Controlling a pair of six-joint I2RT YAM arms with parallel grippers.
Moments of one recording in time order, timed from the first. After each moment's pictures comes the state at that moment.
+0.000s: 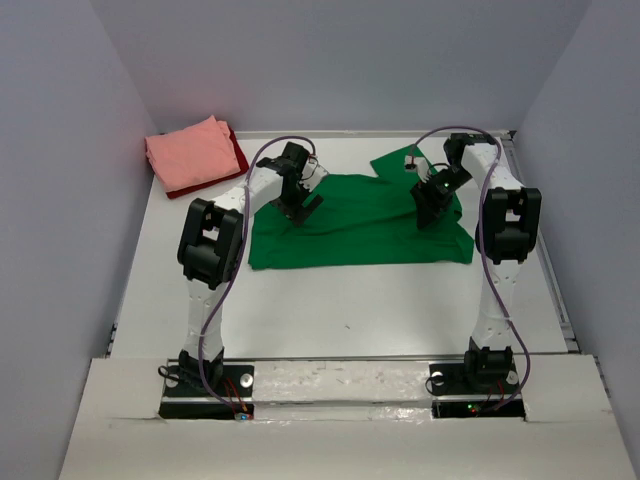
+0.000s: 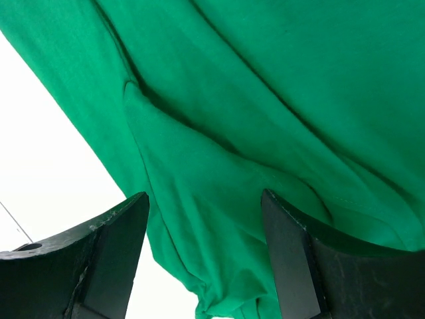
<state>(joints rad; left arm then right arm) -0.43 2.11 1.69 -0.74 -0.05 0.35 0.01 2.30 2.02 -1.33 -0.57 -0.88</state>
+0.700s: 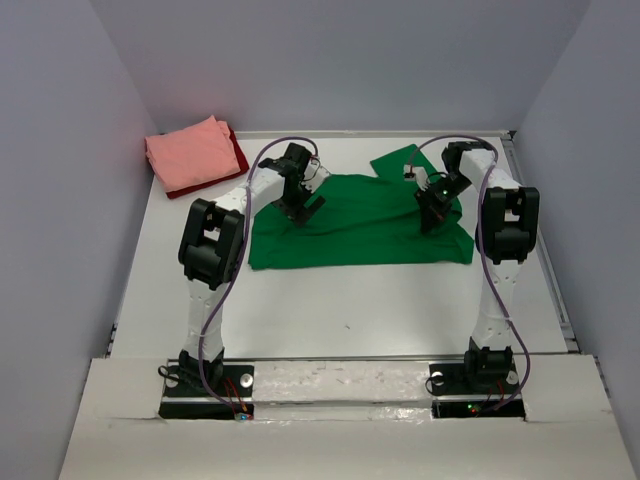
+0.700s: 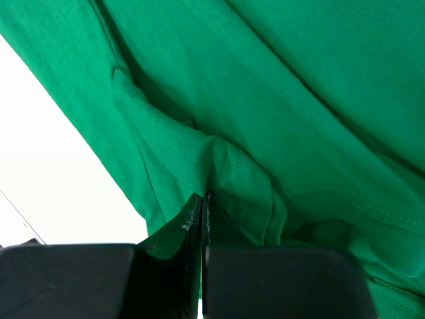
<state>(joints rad) -0.44 2.11 1.69 -0.74 -0.05 0.35 0.01 2.30 1.93 -1.32 -0.56 -0.88</state>
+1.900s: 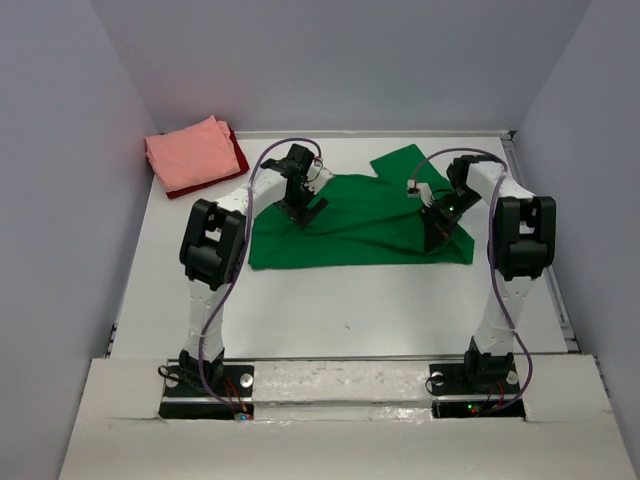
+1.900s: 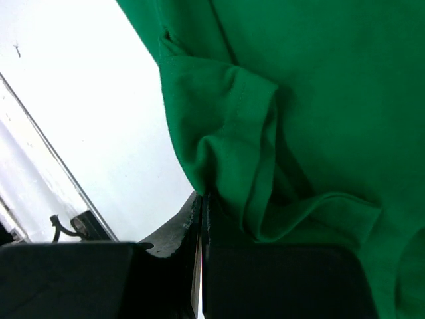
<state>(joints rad) -0.46 2.11 1.69 -0.74 -0.02 0.35 0.01 2.07 1.62 -1.32 -0.61 -0.88</state>
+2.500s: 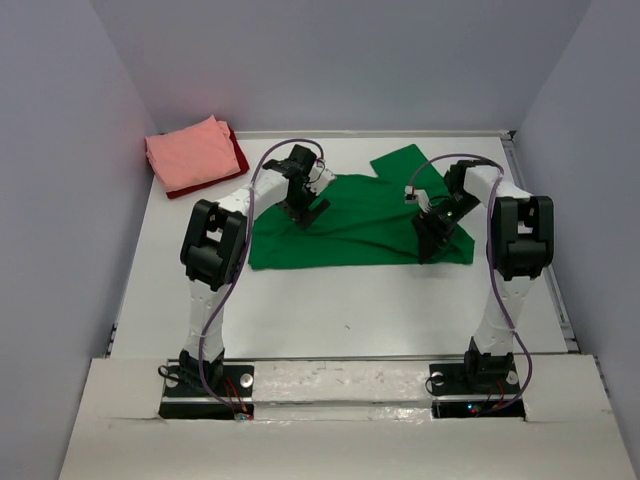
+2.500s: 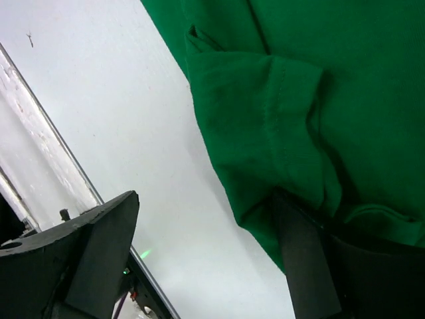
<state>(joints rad) -0.47 2.11 1.69 -0.75 -0.02 0.35 0.02 2.07 1.56 -1.33 -0.63 -0.90</state>
